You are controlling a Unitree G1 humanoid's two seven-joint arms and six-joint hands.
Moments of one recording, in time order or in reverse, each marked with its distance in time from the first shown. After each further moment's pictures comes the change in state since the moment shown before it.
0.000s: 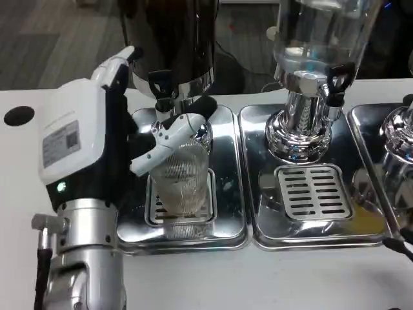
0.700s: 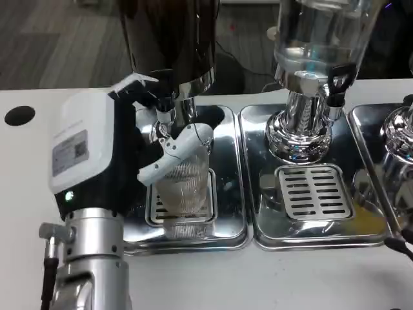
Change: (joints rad) left arm 0.043 -0.018 -0.014 -0.003 -0.003 -0.028 0.008; right arm 0.002 0.000 -0.001 0.000 0.000 0.000 0.000
